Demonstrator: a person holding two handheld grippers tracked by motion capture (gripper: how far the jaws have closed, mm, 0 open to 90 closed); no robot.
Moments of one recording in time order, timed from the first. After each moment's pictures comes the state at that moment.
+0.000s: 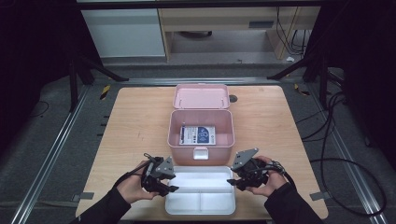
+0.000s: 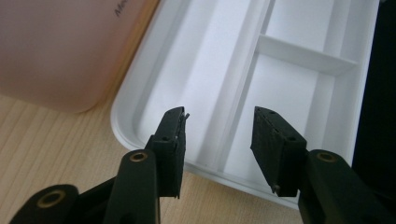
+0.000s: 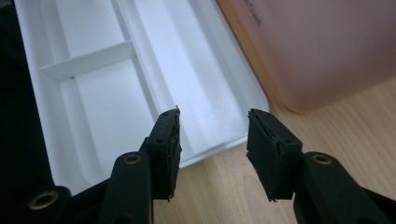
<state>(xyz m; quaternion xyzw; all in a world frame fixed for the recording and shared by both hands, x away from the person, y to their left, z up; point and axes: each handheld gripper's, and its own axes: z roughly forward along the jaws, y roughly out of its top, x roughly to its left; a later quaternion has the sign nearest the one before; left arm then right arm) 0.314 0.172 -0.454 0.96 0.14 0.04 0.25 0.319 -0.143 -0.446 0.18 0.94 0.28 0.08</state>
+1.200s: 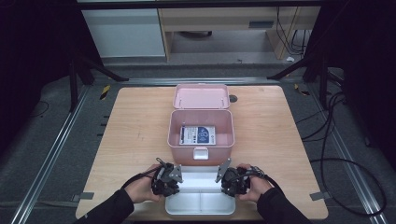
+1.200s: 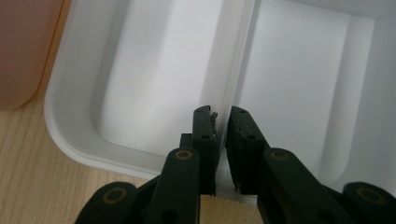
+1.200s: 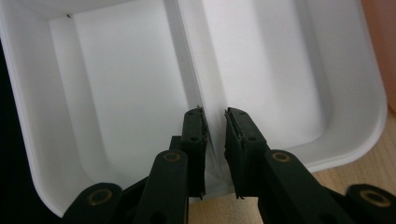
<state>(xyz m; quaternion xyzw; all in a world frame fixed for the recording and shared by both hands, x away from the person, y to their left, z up) 0.321 0.155 -0.485 0.98 0.10 0.01 0.18 0.318 -0.102 -0.486 0.12 0.98 0.17 0.03</state>
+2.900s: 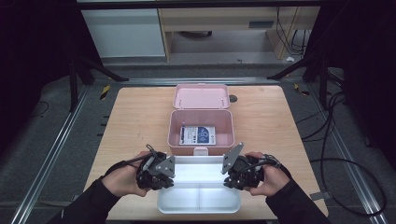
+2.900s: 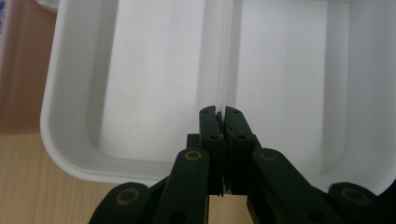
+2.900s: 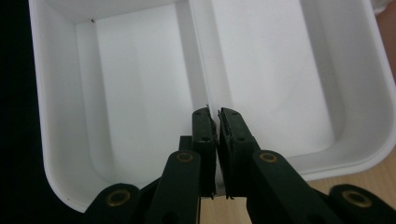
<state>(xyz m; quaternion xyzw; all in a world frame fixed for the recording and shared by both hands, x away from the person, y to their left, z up) 0.304 0.161 -0.367 0.98 0.03 0.02 0.20 0.303 -0.112 -0.376 0.09 0.97 0.22 0.02</state>
